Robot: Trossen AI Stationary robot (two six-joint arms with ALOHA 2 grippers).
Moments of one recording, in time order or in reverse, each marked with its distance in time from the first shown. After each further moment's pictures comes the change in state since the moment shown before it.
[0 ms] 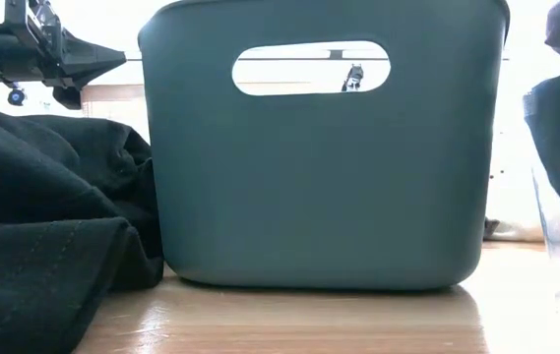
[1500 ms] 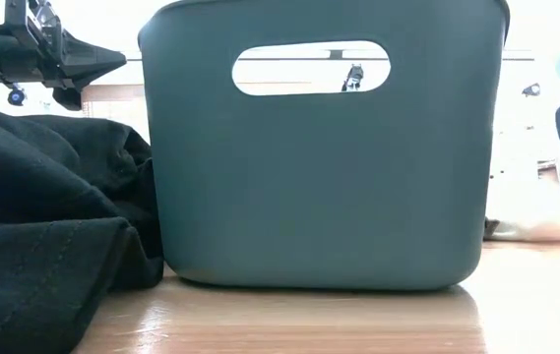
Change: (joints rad) left arm 0.000 0.000 0.000 -0.007 0.000 -0.001; right arm -0.128 0.054 -0.213 0.065 0.073 -0.075
